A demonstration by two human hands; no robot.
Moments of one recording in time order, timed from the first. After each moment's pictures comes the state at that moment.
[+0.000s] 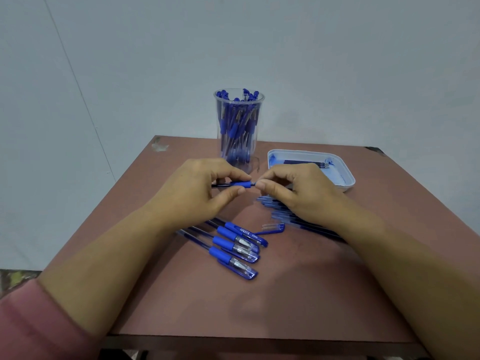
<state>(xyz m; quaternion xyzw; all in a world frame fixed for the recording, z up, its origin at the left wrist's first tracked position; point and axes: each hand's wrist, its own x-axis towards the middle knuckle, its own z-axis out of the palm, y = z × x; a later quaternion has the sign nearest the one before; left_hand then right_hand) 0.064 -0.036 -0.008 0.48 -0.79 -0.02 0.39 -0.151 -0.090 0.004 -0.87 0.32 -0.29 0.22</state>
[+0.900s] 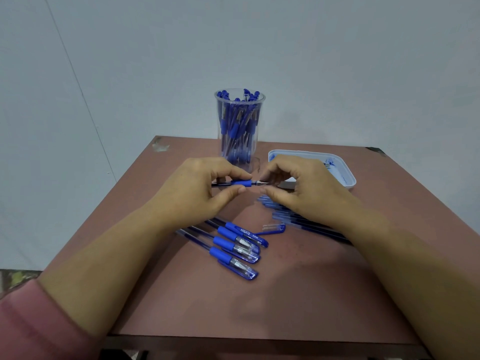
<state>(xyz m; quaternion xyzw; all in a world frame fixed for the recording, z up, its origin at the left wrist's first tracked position) 0.064 -0.036 -0.007 0.48 -0.79 -0.01 0.39 -0.155 -0.093 0.007 -0.89 0.28 -0.32 0.16</state>
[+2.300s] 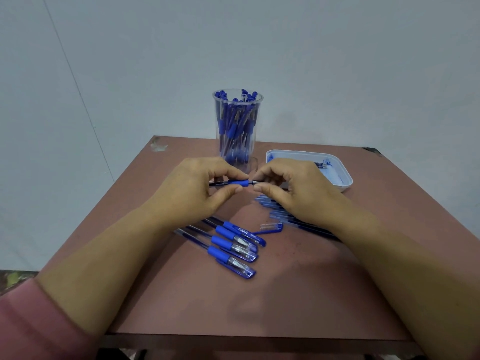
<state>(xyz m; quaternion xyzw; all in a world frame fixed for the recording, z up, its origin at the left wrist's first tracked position) 0.064 -0.036 -0.007 0.47 -0.79 -0.01 0.40 -0.148 -0.089 0.006 -0.89 0.28 -0.32 0.17</state>
